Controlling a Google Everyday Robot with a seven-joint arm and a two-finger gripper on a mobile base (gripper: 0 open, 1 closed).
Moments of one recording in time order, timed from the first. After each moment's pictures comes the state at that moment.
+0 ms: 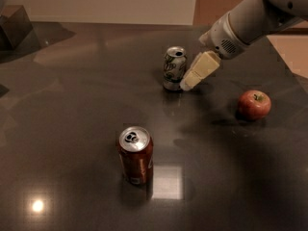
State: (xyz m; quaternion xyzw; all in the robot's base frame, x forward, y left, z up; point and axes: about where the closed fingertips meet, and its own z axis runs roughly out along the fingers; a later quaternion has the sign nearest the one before) arm 0.598 -0.109 0.922 -0.55 0.77 0.12 0.31
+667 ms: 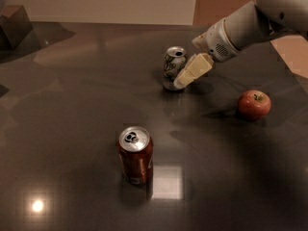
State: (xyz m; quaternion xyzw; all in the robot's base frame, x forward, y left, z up) arm 0.621 -0.094 0.907 -0.54 0.75 0.16 0.34
